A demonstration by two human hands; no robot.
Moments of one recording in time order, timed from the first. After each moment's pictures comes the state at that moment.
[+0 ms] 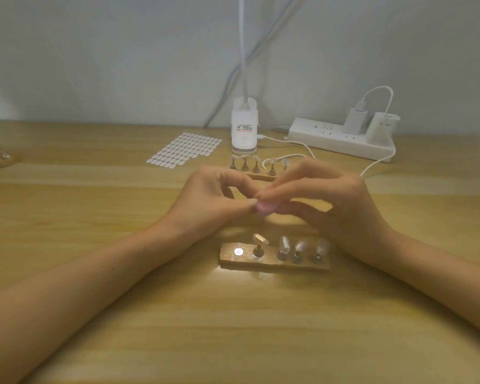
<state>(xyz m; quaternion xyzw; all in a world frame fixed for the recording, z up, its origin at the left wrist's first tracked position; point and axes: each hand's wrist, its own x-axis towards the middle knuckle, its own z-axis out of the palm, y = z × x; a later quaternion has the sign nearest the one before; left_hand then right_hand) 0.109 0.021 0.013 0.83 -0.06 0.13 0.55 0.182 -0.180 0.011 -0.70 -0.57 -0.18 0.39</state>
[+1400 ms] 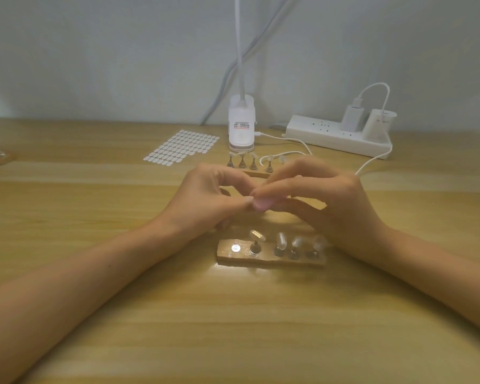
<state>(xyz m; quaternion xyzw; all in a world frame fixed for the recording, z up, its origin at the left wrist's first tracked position) 0.106 0.020 0.016 0.81 -0.06 0.10 0.57 0.180 -0.179 0.011 -0.71 -0.56 -0.20 0.37</state>
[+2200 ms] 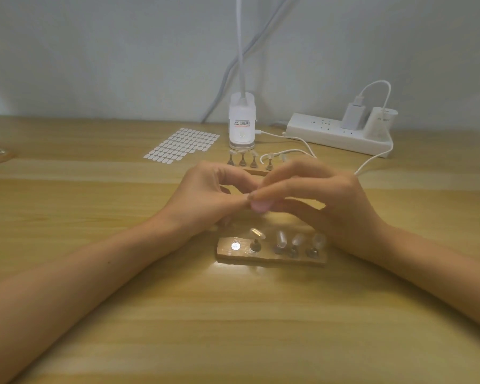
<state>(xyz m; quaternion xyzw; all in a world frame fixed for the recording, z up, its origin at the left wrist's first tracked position) 0.106 0.019 0.016 0.82 -0.05 0.09 0.57 0.180 -0.179 0.012 -0.70 -0.58 -0.19 0.37</state>
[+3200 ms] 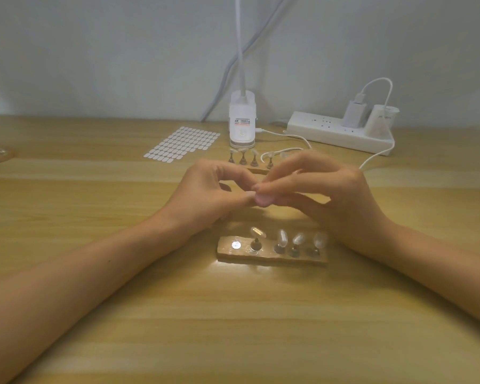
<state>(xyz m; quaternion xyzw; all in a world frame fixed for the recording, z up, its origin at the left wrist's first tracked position) 0.107 0.020 0.015 0.82 -0.05 0.11 0.56 0.184 -0.180 0.010 -0.70 -0.57 -0.20 0.38</state>
